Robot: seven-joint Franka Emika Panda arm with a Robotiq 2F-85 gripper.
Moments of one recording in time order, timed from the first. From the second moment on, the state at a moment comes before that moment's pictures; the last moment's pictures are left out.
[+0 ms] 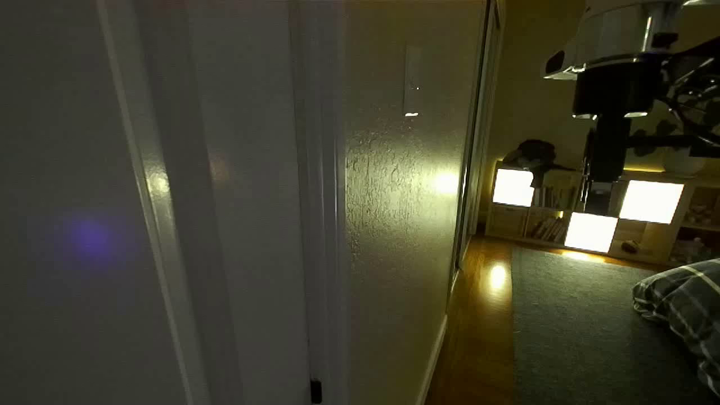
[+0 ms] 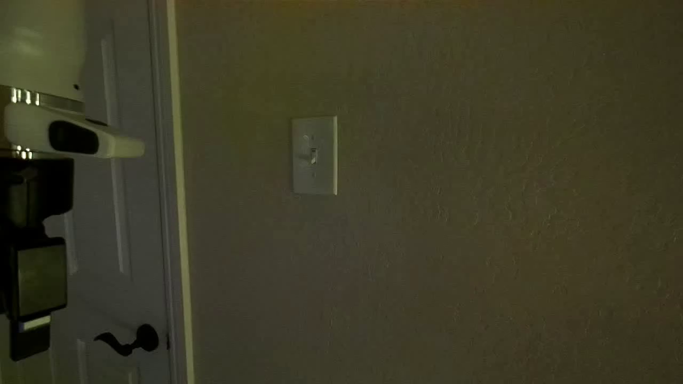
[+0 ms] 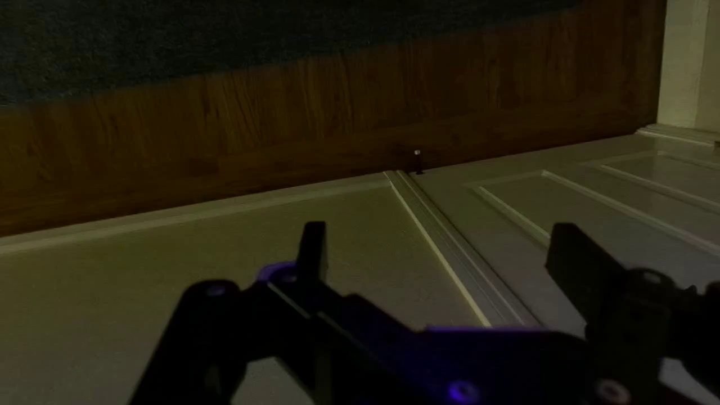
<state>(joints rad) 0.08 -0.27 0.00 -2.46 0.12 2.15 -0.13</state>
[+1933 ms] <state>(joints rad) -0.01 0.01 -0.04 -2.11 0.05 2.26 -0.25</state>
